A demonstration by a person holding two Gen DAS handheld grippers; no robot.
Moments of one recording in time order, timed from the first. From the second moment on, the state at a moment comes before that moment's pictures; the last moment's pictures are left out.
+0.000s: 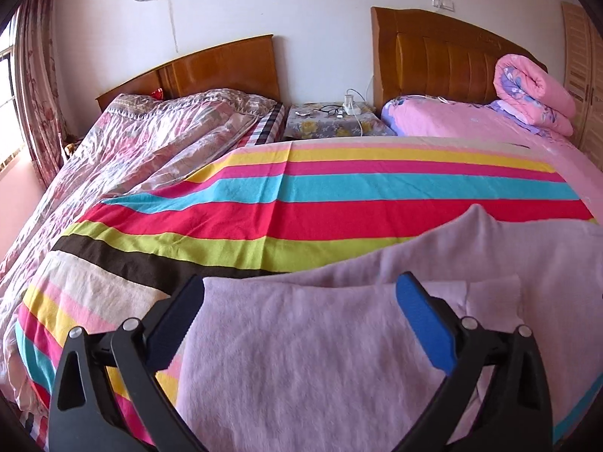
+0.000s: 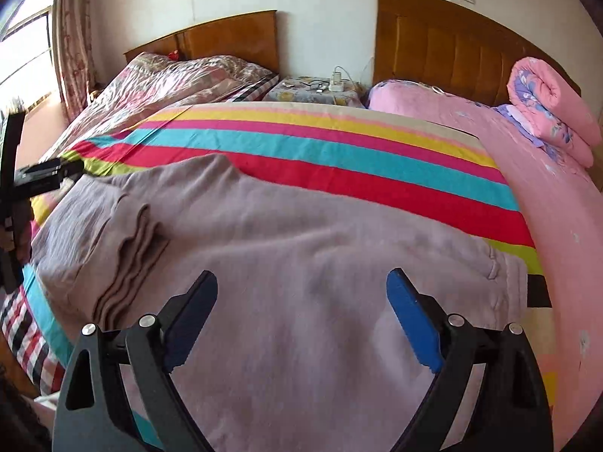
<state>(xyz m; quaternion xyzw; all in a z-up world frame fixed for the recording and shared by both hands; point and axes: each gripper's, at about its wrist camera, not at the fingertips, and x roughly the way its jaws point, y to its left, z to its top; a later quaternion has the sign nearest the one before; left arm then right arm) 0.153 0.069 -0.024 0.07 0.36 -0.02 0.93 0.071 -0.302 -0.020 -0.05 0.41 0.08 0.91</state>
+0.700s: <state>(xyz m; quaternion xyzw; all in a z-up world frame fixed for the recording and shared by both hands) 0.067 0.108 -0.095 0.04 0.39 -0.04 0.92 -0.032 -0.357 -0.069 -0.03 0.41 0.03 0.91</state>
